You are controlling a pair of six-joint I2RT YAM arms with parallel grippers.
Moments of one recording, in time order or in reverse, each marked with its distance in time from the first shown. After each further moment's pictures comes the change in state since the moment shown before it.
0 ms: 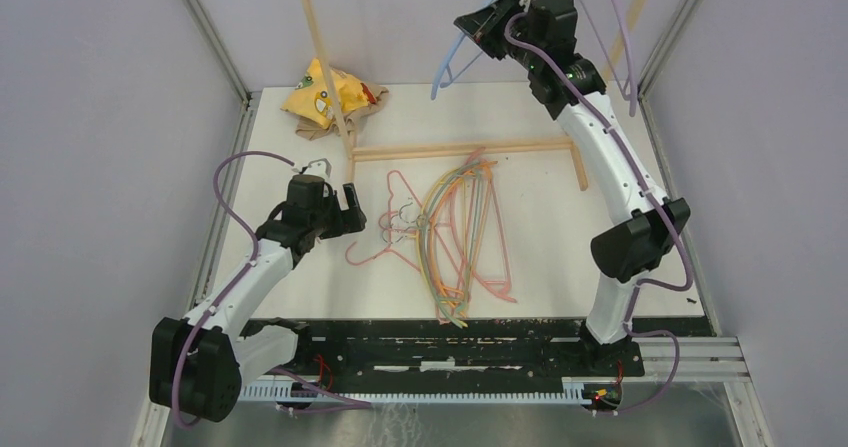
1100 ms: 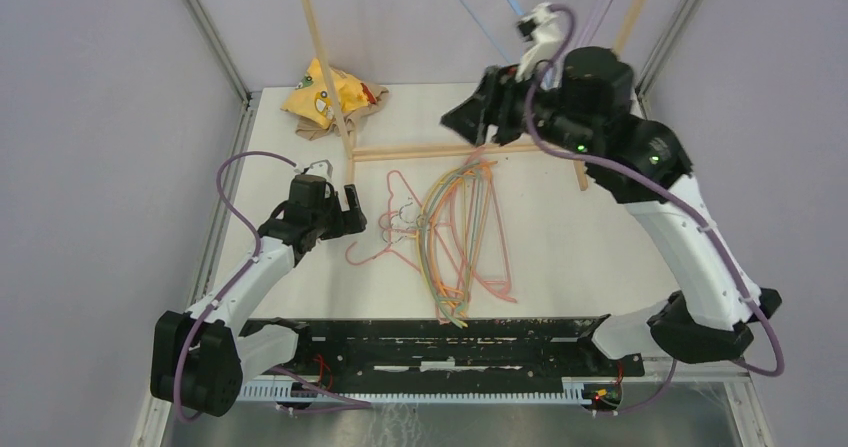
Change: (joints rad) left arm 0.000 0.029 0.000 0.000 0.000 0.000; right arm 0.235 -0.520 -0.146 -0.447 -0.013 -0.475
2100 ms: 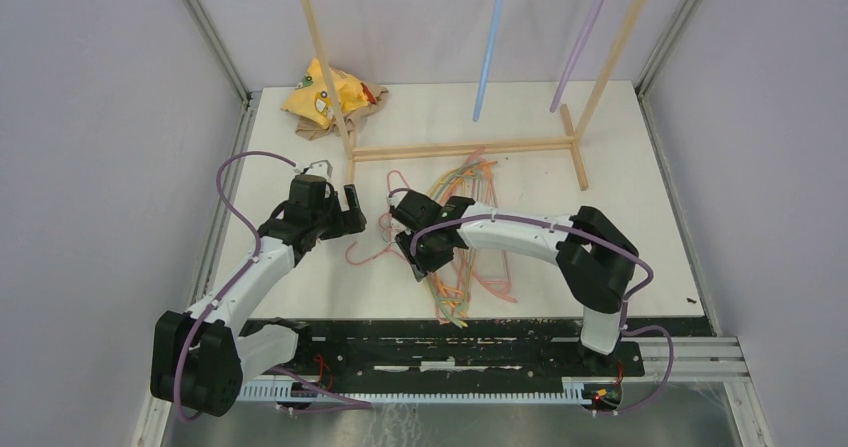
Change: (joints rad) left arm 0.000 0.000 0.000 0.000 -0.008 0.000; right arm 0.386 0.473 -0.662 0.064 0.080 -0.020
